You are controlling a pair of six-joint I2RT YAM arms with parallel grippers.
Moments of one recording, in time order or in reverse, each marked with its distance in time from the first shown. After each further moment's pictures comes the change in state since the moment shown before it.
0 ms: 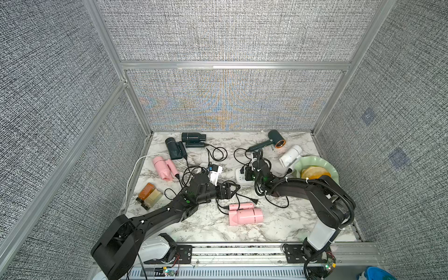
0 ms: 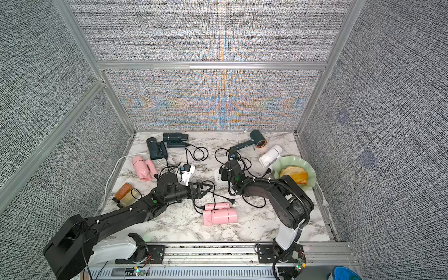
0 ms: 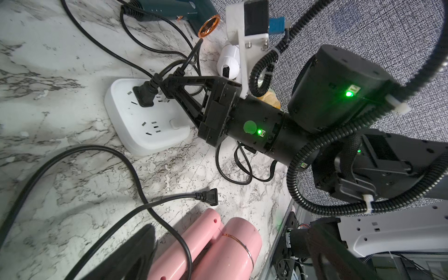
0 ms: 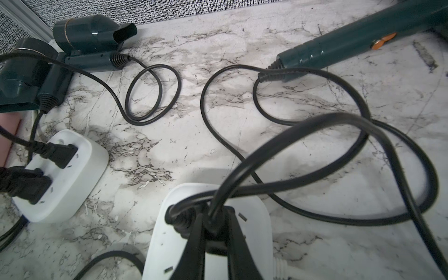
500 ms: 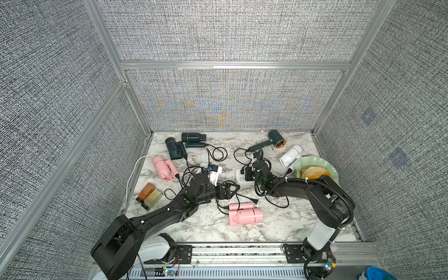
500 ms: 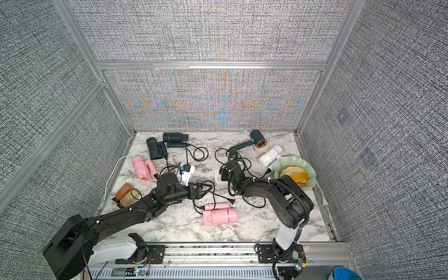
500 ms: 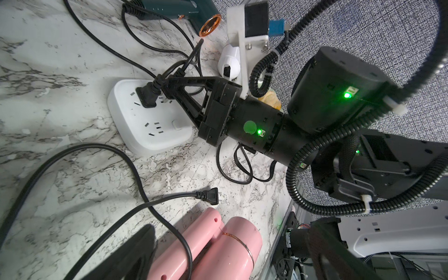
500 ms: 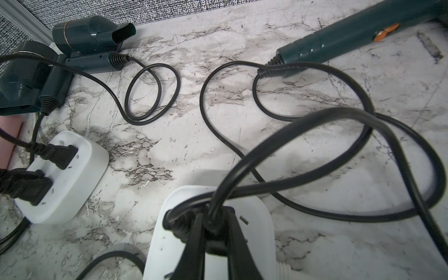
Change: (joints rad) left arm 0.000 -0.002 -0.005 -0.001 -0.004 -0.005; right arm 0.000 0.019 -0.006 0.011 -0.002 0.026
